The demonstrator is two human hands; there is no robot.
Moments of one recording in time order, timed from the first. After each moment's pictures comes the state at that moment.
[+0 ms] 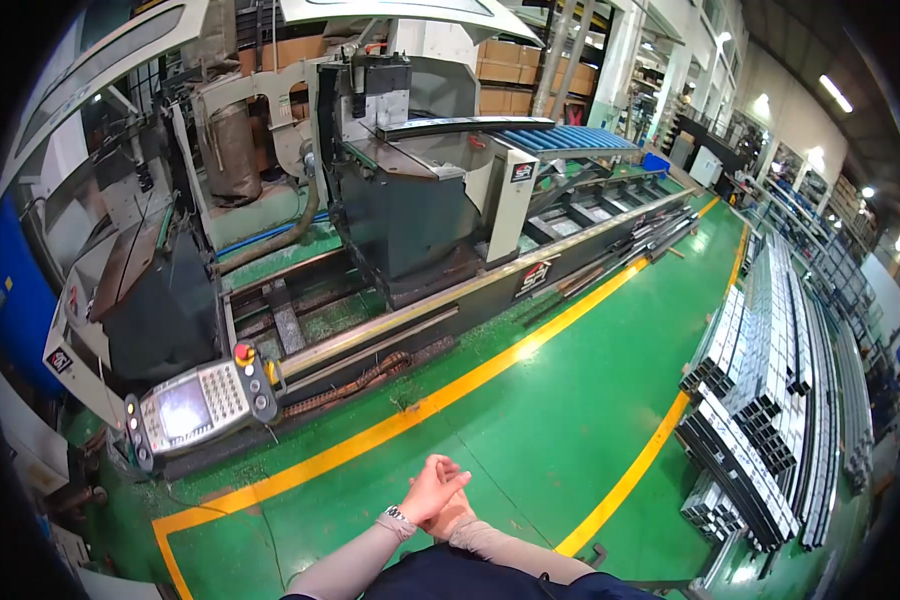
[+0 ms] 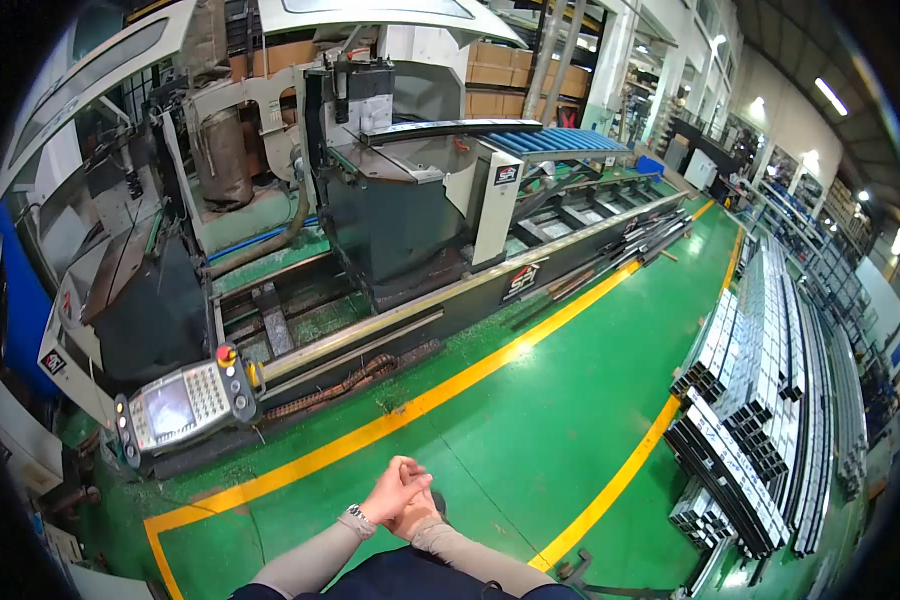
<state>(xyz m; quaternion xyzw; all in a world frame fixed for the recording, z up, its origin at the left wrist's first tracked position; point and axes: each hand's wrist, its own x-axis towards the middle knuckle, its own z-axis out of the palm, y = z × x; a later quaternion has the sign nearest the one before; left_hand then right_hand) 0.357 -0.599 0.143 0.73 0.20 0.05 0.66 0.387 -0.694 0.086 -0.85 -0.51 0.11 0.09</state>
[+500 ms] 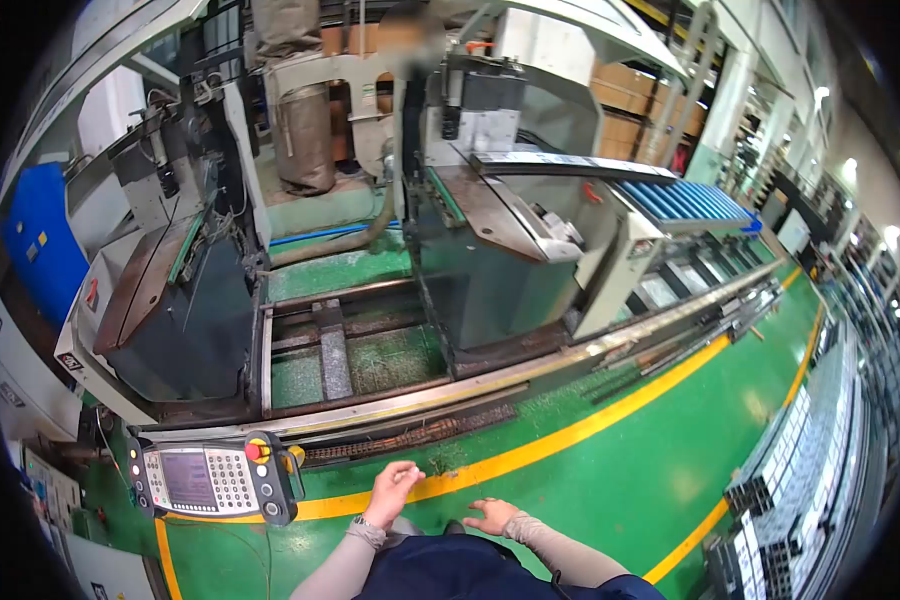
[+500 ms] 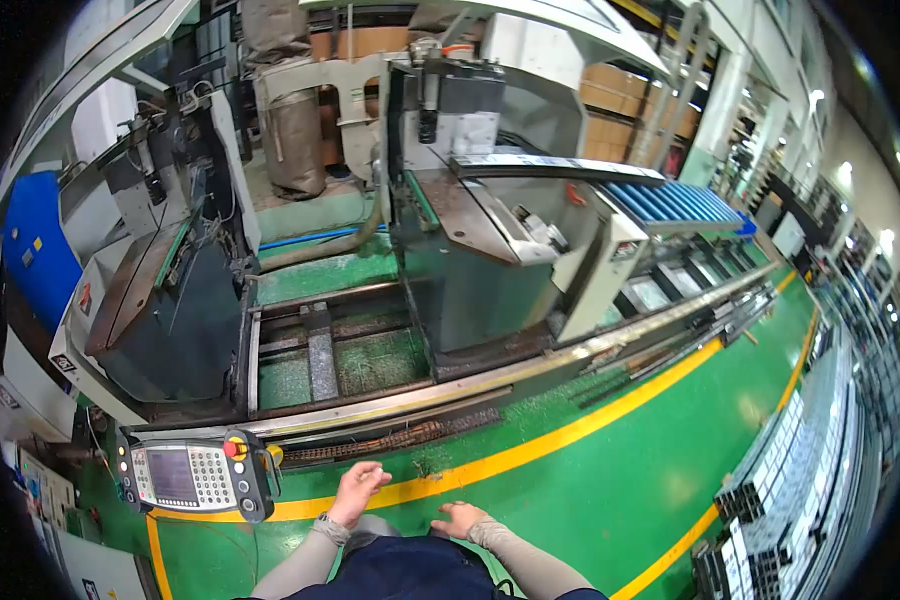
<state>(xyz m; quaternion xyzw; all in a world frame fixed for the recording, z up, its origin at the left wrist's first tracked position) 0.563 -0.290 0.110 0.55 0.35 0.21 0.73 0.745 -0.474 0.061 -0.77 -0.51 0.39 0.05</state>
